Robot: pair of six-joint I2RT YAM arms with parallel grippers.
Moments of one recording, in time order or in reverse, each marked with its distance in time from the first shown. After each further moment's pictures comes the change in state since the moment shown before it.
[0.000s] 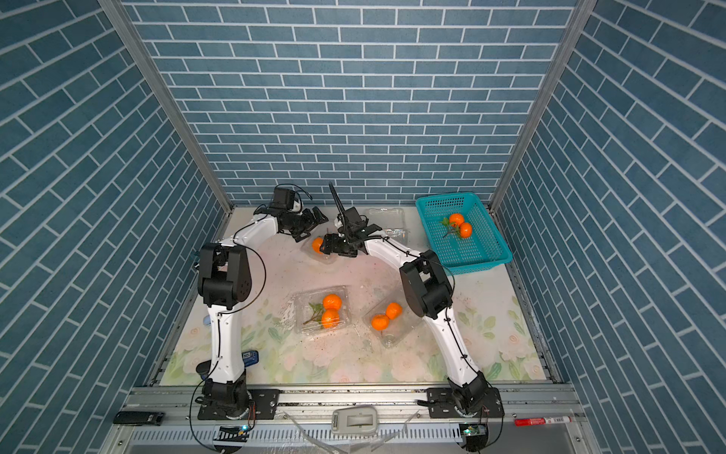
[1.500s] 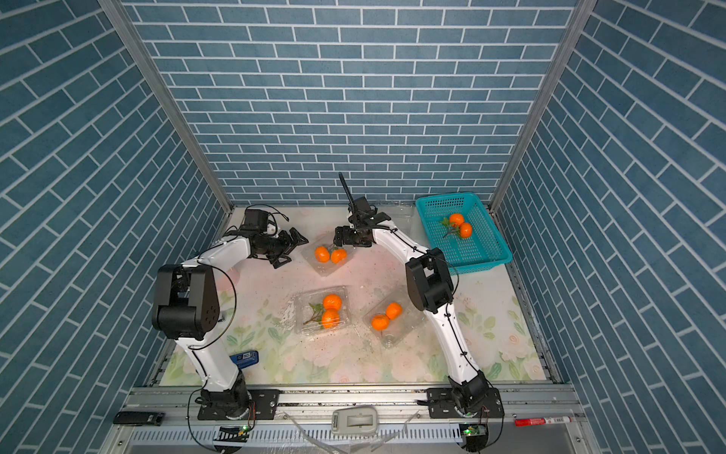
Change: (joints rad) left arm 0.112 -0.400 -0.554 0.061 0.081 -0.027; right arm -0.079 0.089 0.229 -0.232 0.097 -0.168
